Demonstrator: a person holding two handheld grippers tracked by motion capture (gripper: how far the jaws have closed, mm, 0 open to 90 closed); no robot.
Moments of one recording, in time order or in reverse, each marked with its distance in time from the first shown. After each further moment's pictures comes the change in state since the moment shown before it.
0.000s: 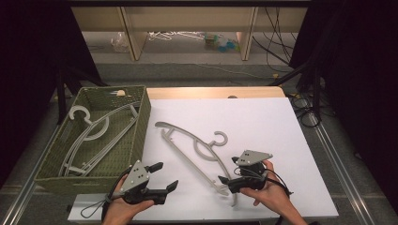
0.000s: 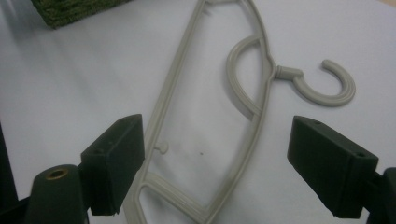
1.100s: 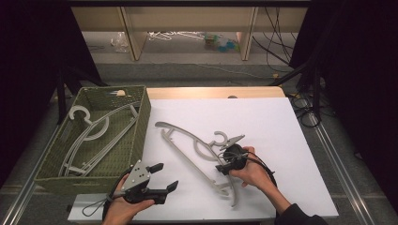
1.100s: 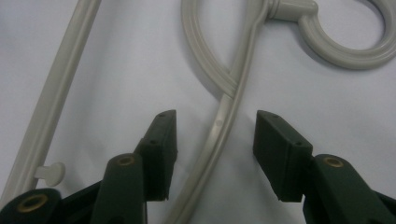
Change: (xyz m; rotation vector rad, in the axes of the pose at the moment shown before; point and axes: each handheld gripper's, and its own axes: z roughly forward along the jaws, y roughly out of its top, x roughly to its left) left arm 0.003 -0.004 0.003 0.019 -0.010 -0.015; right arm -0.036 0.017 0.071 0.323 -0.012 0.041
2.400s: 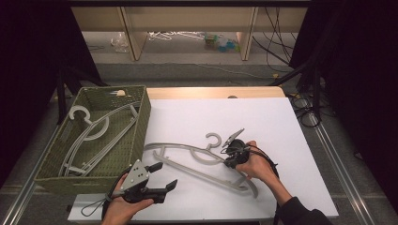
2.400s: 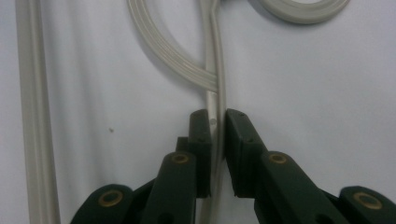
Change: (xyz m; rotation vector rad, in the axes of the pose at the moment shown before) left arm 0.002 0.002 -0.002 -0.010 0.008 0.010; right arm -0.017 0.006 -0.008 0.129 0.012 -0.058
